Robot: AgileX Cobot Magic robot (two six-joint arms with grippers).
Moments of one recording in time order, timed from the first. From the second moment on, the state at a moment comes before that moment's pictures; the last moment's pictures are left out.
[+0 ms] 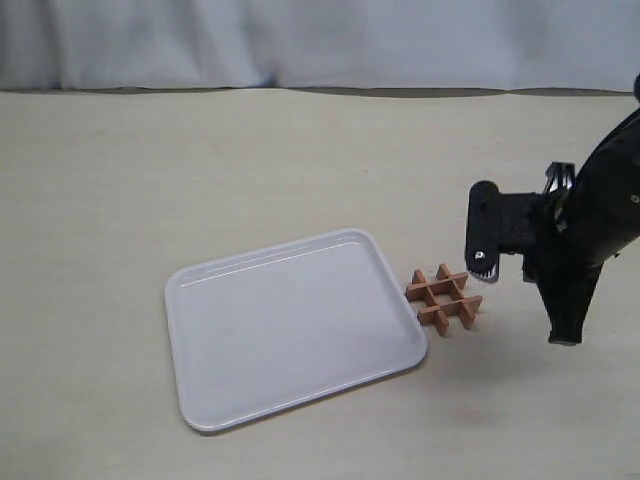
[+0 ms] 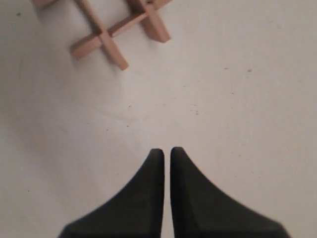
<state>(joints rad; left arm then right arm) -0.12 0.00 0.00 0.07 0.36 -0.13 0.03 1.58 -0.81 -0.40 0.62 -0.72</state>
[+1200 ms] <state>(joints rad) -0.12 0.00 0.00 0.07 0.36 -0.13 0.03 1.79 -0.80 -0.25 0.40 -1.00</state>
